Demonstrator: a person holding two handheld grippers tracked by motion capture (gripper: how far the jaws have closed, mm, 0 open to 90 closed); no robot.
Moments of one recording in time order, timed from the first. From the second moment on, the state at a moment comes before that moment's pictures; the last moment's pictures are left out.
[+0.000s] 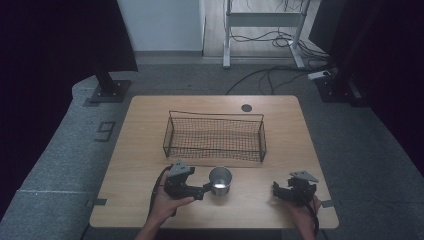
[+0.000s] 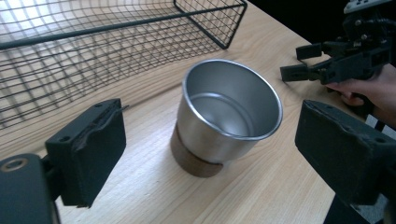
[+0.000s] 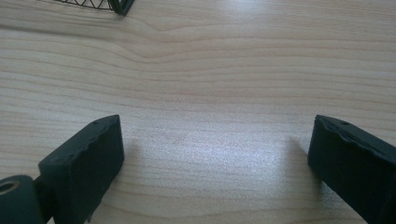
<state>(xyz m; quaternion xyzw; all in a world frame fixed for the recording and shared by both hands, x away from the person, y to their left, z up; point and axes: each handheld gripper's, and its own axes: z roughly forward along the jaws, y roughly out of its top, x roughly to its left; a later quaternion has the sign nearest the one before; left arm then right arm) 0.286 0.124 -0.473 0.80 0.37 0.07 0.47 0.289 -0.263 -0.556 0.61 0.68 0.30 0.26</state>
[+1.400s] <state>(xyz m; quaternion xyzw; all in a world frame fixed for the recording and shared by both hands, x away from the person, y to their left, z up) 0.305 0.064 -0.510 0.82 0.36 0.09 0.43 0.289 -0.263 -0.556 0.61 0.68 0.30 0.26</state>
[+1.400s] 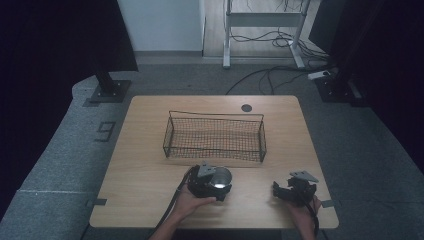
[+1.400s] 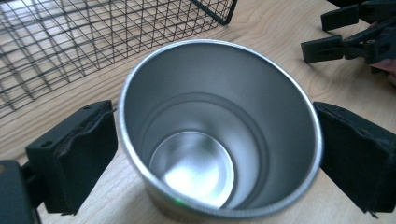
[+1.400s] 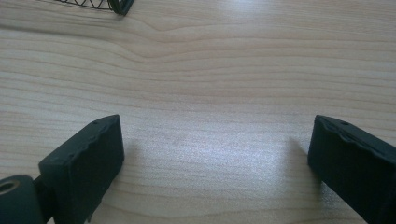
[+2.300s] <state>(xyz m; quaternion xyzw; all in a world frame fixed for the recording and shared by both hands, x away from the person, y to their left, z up) 0.301 0.073 -0.493 0.82 0.35 0.11 0.44 0.289 -0.263 -0.556 0.61 0.68 0.30 0.26</state>
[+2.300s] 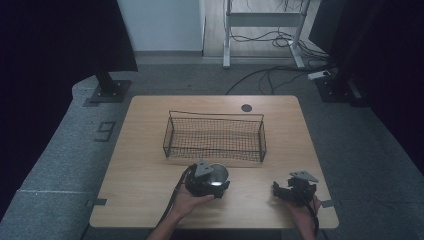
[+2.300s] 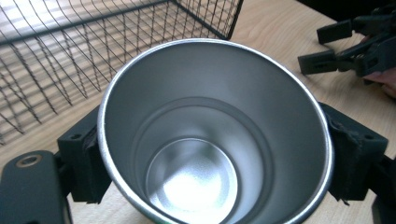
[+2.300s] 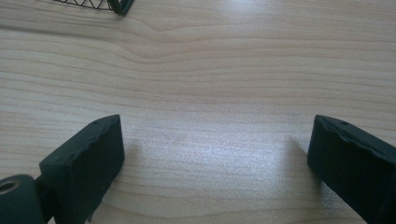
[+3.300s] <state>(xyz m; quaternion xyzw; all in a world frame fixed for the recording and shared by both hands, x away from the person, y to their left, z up) 0.316 0.094 -0.444 0.80 0.36 0.12 0.47 0.289 -0.263 -0.556 0.62 0.68 0.30 0.26</state>
